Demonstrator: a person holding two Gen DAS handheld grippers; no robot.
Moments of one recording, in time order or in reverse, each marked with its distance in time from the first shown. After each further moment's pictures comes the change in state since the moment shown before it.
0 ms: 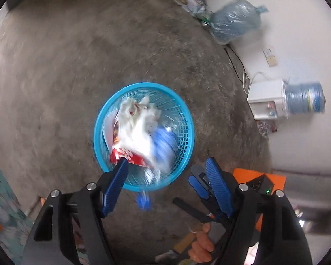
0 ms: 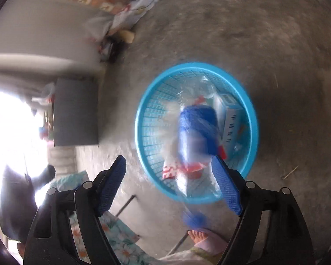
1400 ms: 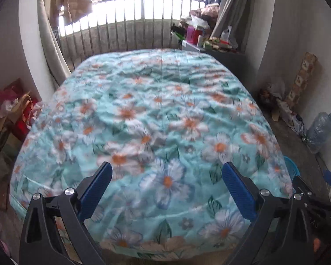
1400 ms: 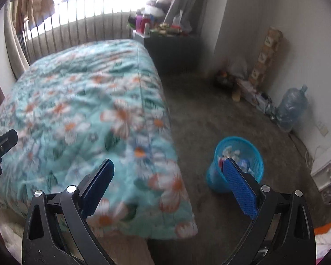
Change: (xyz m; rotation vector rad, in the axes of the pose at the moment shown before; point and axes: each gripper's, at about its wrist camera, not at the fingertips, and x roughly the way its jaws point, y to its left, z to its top) left arm -0.306 0.162 -0.448 -0.333 -0.837 0.700; right arm -0.131 0.192 -0.398 -1.340 -0.200 -0.271
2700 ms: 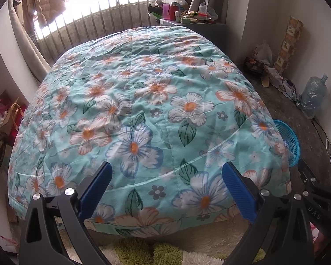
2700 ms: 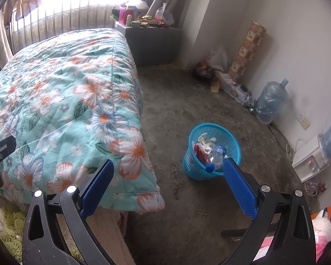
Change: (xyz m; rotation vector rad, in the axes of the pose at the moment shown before) left arm -0.004 -0.047 -0.022 0.142 0.098 -0.014; right arm -0.022 -0.010 -0.019 0.001 0.011 -0.132
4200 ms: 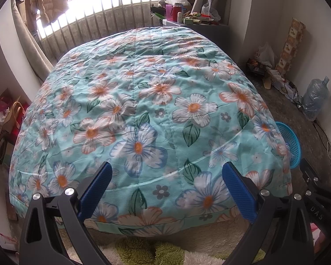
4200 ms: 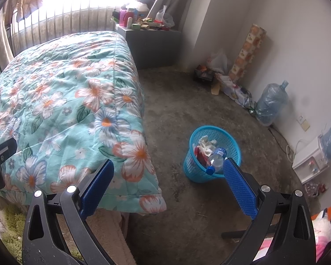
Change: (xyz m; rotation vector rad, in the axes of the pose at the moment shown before) left arm 0.000 0.005 0.000 -0.006 -0.001 0.001; right arm -0.004 0.001 0.002 -0.003 -0.014 0.002
